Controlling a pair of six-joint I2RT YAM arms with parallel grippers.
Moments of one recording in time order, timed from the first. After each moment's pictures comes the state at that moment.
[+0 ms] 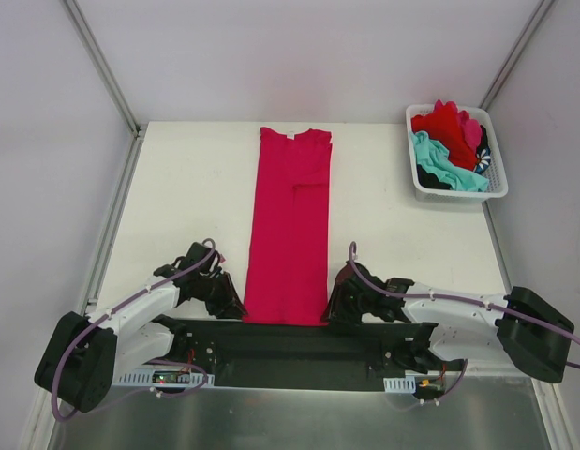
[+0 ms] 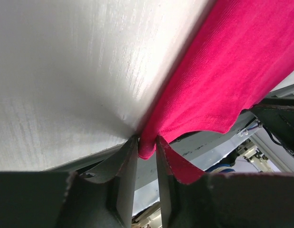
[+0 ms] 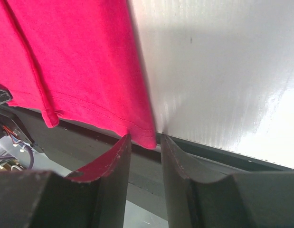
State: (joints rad) left arm -0.42 1.01 0.31 -0.53 0.52 -0.90; right arm 1.05 1.14 0.41 -0.31 -0.07 1.27
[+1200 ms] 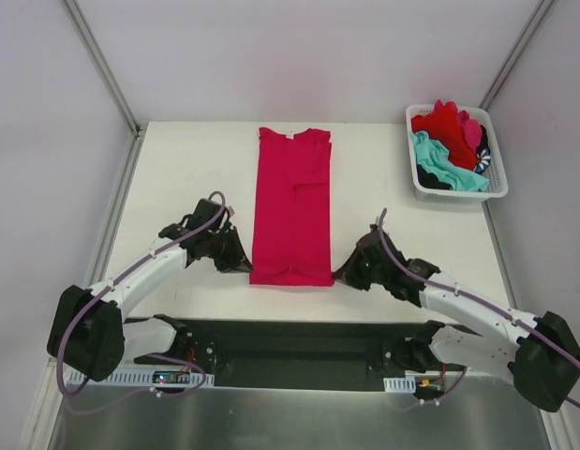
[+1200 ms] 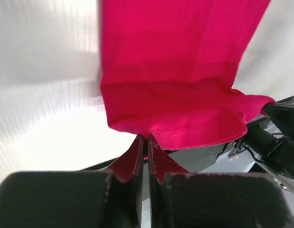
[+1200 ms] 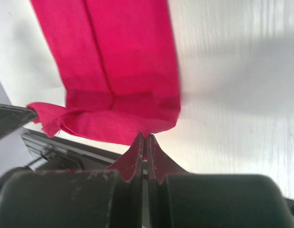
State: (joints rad) left arm -0.42 1.17 0.68 -0.59 0.39 -0.78; right arm 0.82 0.98 0.49 -0.36 0.02 1.18
